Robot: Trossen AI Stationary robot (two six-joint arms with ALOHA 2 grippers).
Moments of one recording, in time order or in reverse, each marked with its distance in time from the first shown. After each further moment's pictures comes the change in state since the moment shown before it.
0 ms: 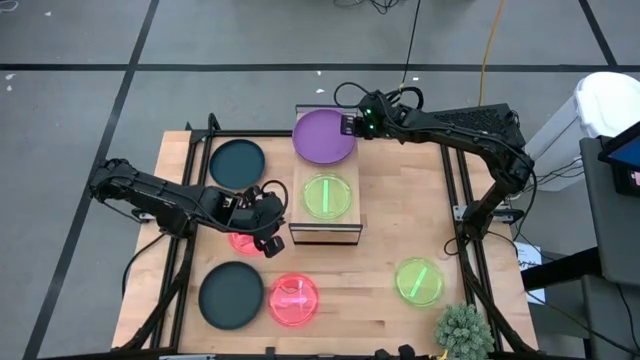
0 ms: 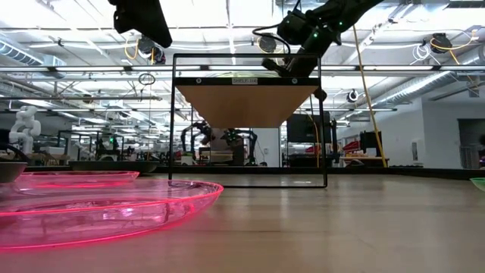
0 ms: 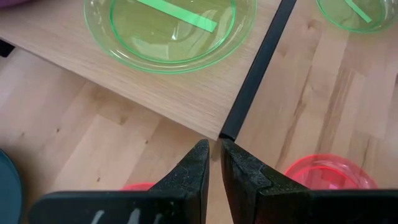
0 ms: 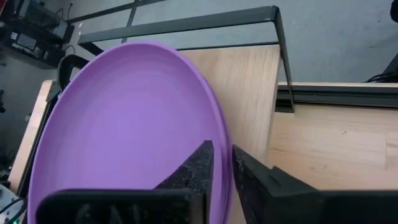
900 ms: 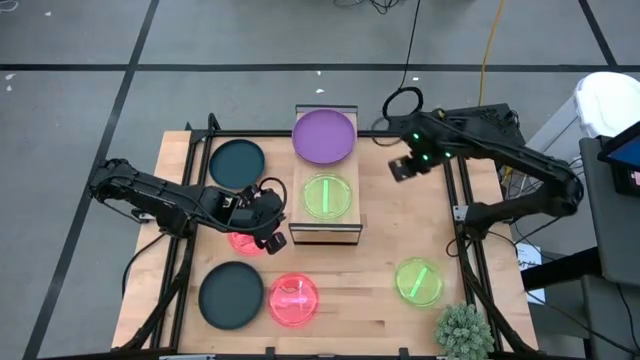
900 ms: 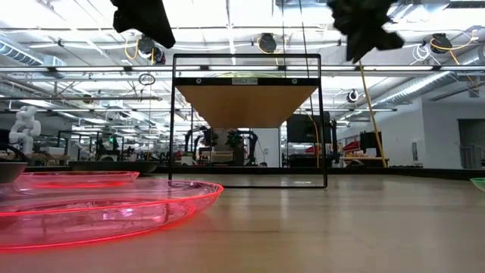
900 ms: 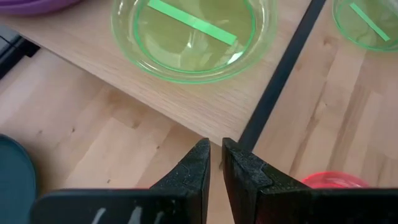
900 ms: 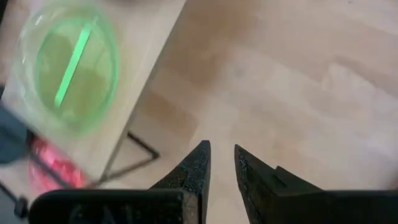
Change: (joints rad) left arm 0.001 0.000 0.000 0.003 -0.068 -0.042; right arm 0.170 -0.433 0.000 -0.781 -0.205 -0.187
